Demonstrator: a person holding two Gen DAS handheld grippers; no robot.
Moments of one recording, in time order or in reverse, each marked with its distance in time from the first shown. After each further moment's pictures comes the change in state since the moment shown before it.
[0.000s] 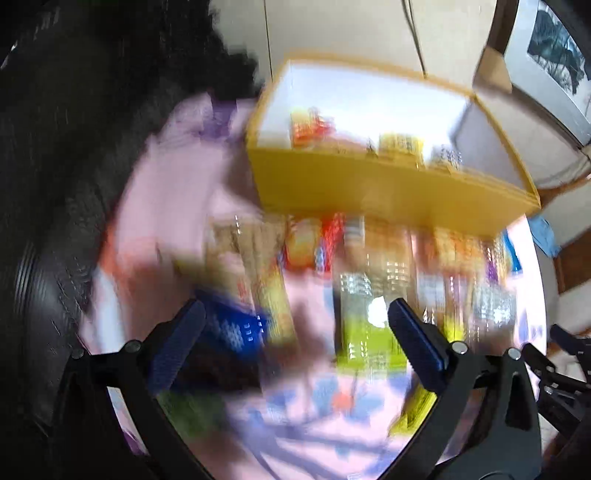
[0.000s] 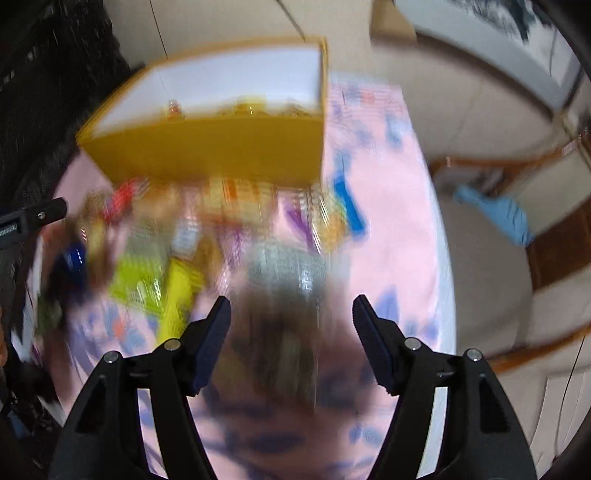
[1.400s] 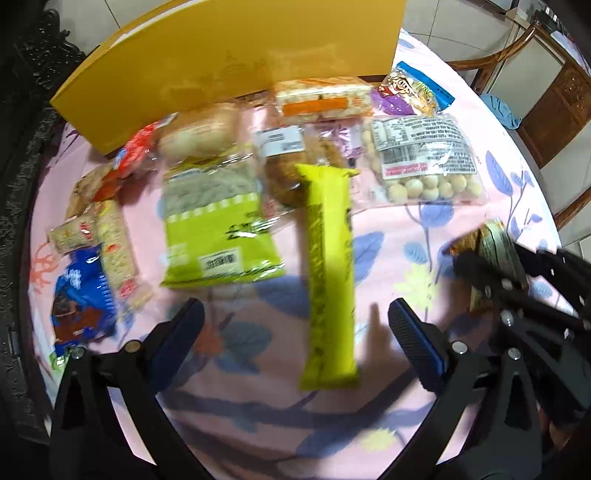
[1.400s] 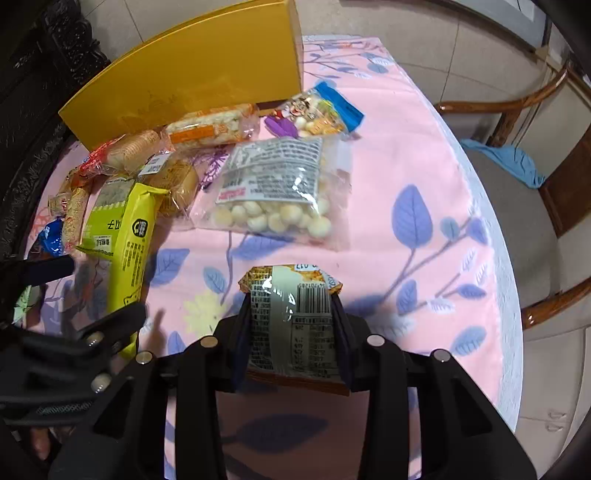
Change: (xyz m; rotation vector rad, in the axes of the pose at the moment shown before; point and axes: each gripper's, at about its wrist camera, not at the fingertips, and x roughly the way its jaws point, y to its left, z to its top) left arm 0.050 -0.123 -0.087 0.367 0.095 -0.073; right arm 0.038 -0.009 -0.050 0.128 -0.046 0.081
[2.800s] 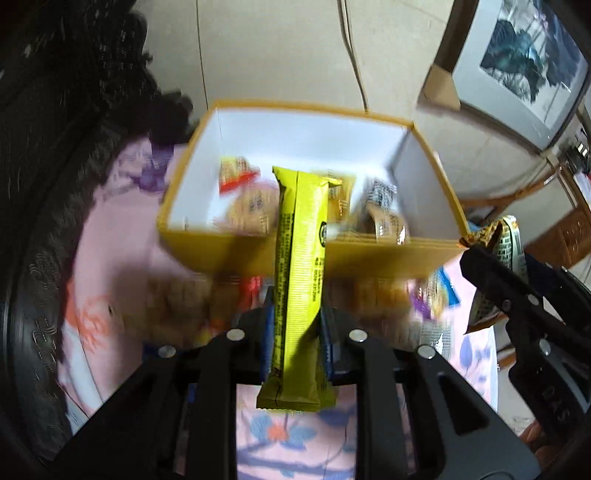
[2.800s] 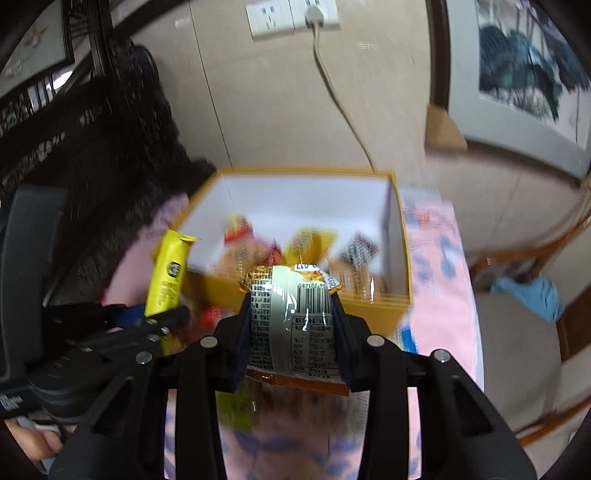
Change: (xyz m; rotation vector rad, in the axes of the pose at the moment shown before) left arm -0.097 0.113 0.114 -0.277 -0.218 -0.046; right arm -0.100 0.100 0.175 -0.191 -0.342 0.135
